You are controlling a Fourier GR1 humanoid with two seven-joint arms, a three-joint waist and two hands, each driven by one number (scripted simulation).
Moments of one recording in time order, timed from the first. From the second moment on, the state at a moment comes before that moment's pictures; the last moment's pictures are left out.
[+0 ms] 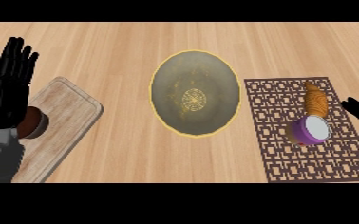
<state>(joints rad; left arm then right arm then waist) -0.21 0.45 0.08 -1.49 0.30 0.17 -0.06 0.15 -1.06 0.03 -2.40 0.01 0.16 0.79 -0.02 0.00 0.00</state>
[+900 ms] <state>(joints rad) -0.22 0.41 0.12 -1.48 0.25 0.11 -0.05 0.12 -0.85 -0.01 -2.22 0.09 0.45 0.78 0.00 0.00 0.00</state>
